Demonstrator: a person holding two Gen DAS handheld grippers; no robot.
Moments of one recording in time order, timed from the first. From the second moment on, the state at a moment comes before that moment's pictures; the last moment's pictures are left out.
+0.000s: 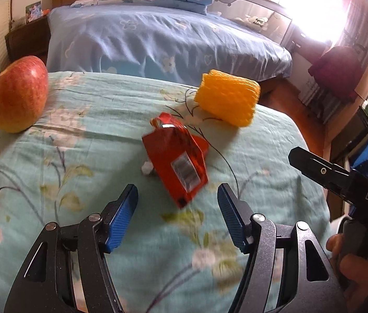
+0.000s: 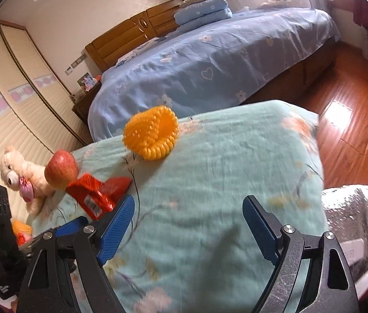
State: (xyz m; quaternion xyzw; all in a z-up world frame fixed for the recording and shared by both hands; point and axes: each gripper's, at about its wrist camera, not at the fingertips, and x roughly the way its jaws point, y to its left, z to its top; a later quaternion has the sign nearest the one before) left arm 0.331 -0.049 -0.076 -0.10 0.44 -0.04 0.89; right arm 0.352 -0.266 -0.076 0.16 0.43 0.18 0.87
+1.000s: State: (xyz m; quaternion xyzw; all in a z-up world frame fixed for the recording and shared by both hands) left arm 0.305 -0.008 -0.074 -0.11 0.43 -0.06 0.90; right arm 0.390 -0.198 -0.078 0.10 0.43 0.23 0.87
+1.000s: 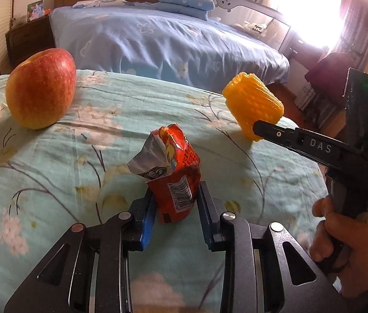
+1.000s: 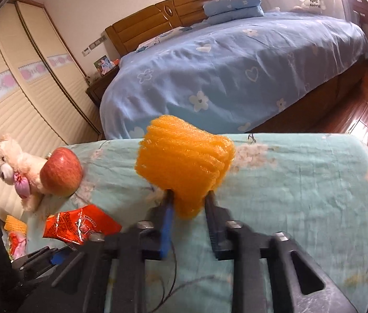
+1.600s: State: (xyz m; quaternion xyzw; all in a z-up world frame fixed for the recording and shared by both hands) left arm 0.231 -0.037 -0.056 -0.10 0.41 -0.11 0.90; right arm 0.269 -0.232 -0.063 0.14 0.42 0.20 0.87
